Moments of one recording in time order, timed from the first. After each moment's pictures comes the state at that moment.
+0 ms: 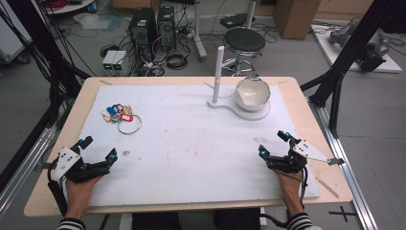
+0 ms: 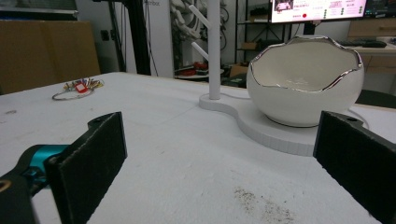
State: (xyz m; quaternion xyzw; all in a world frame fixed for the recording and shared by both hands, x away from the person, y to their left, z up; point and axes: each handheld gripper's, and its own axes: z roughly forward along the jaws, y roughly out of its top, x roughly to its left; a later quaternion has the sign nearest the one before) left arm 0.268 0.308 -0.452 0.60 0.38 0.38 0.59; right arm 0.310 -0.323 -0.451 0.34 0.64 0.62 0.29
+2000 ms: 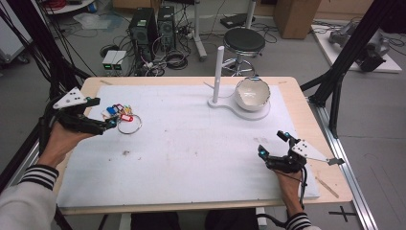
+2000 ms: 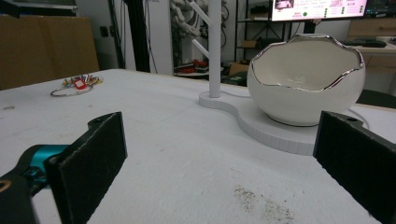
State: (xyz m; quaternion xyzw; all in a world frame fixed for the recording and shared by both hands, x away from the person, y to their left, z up) left arm 0.366 0.306 -0.328 0.78 0.33 0.24 0.48; right arm 0.311 -0.321 -0.451 0.34 0.65 0.62 0.29
